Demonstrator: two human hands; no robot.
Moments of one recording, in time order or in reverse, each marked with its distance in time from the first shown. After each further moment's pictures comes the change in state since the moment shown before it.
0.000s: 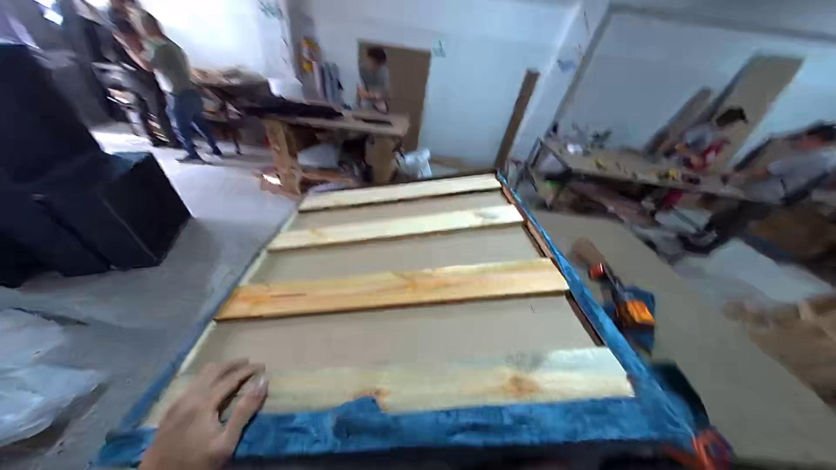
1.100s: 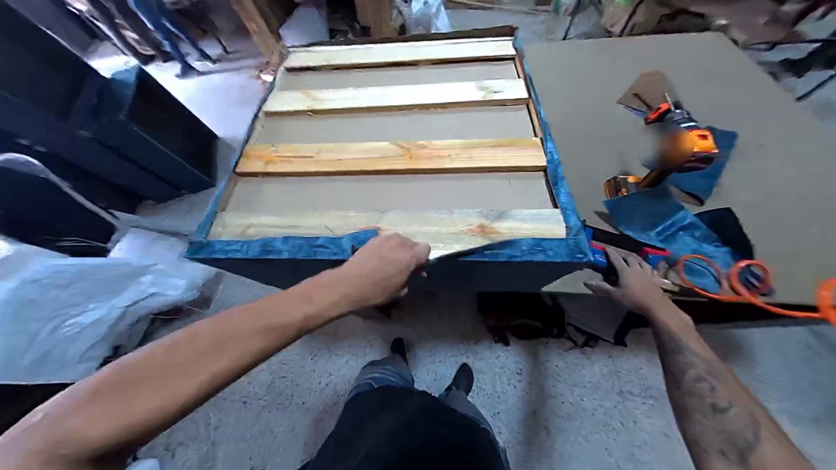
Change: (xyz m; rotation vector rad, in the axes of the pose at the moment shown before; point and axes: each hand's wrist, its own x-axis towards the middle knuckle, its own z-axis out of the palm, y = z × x) left_hand 0.016 0.233 0.086 0.227 -0.755 0.576; right_hand 0.308 -0.155 -0.144 -2.070 -0.677 -0.751
